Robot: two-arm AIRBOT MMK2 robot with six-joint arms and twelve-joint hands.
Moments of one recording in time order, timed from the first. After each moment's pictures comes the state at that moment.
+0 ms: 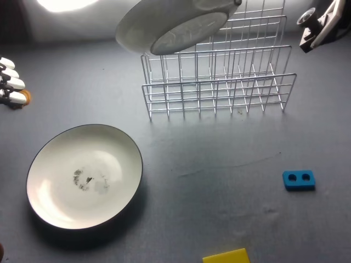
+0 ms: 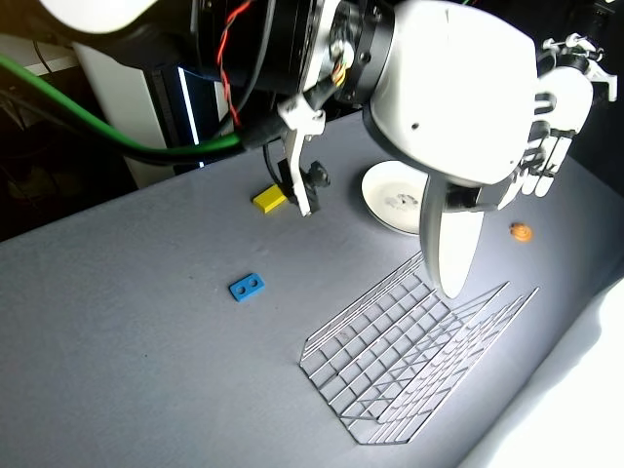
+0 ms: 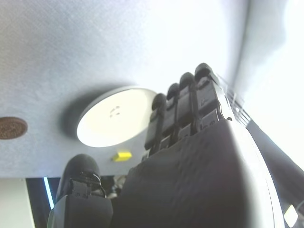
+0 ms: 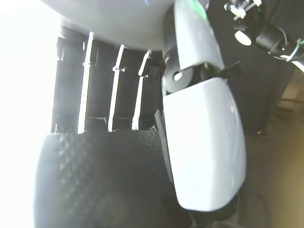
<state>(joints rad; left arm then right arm) 0.60 -0.90 1.81 1.69 -1.06 -0.23 -0.05 -1.09 1.10 -0.63 0.02 0.09</state>
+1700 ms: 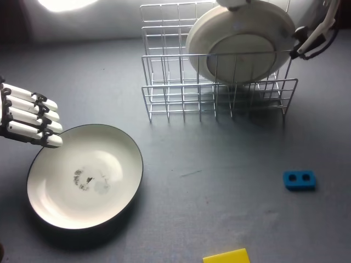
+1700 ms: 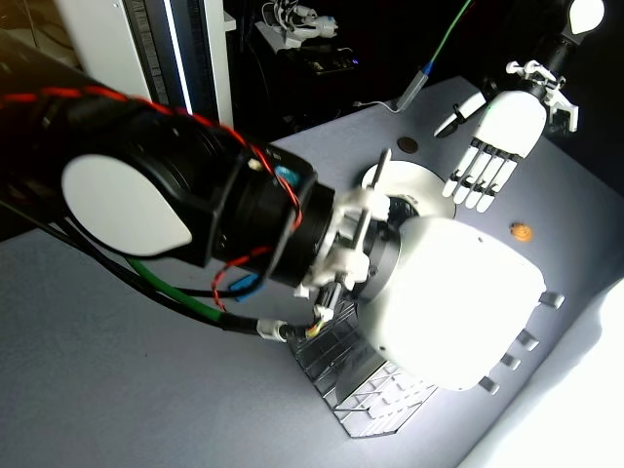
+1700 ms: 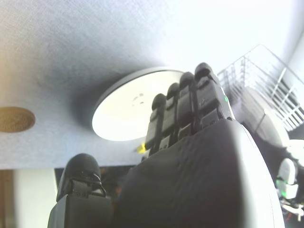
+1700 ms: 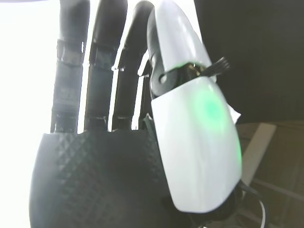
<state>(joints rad) 0.68 -0.96 1.71 1.73 -1.05 -0.21 -0.22 -1.22 1.44 -0.27 0.10 0.07</state>
